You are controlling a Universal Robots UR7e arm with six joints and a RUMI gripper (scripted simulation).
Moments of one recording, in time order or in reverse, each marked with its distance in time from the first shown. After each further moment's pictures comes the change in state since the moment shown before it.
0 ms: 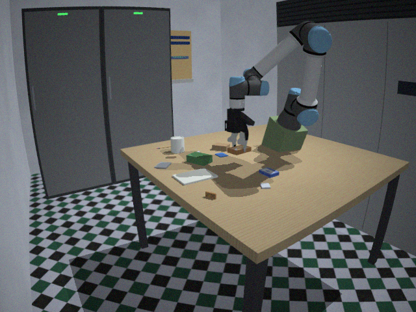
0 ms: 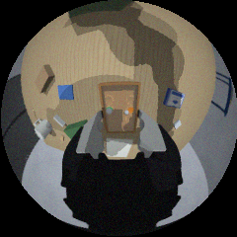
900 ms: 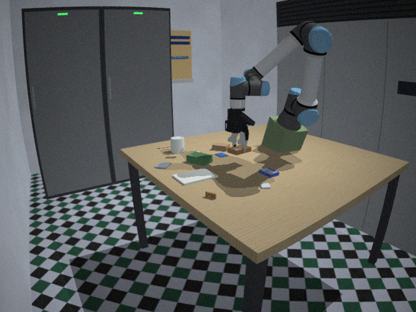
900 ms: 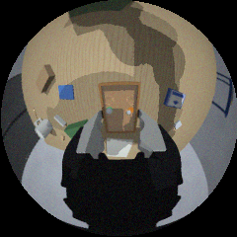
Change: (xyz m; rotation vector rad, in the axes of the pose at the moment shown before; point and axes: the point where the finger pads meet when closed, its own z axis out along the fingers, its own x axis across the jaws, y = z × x) arm 0.000 0.000 0.000 -0.002 -0.011 0.000
